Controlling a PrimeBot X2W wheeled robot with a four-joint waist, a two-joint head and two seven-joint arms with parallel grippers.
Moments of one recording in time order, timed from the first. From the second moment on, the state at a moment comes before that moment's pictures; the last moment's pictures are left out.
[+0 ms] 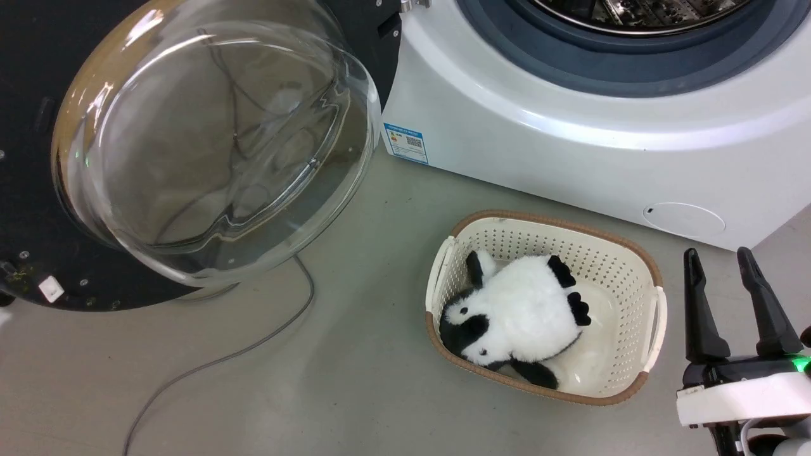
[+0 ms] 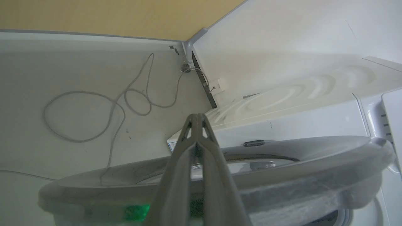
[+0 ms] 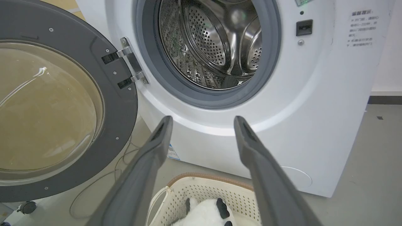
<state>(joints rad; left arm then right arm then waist) -0.77 0.56 0.48 0.48 -1.10 0.18 0.76 -0.03 -0.08 -0.09 -0.12 0.26 0.13 -0.14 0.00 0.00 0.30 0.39</state>
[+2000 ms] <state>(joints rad) -0.55 0.21 0.03 0.04 -1.19 -0.07 1.09 0.00 -0.05 -0.08 0.03 0.38 0.13 -0.24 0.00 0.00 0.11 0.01</state>
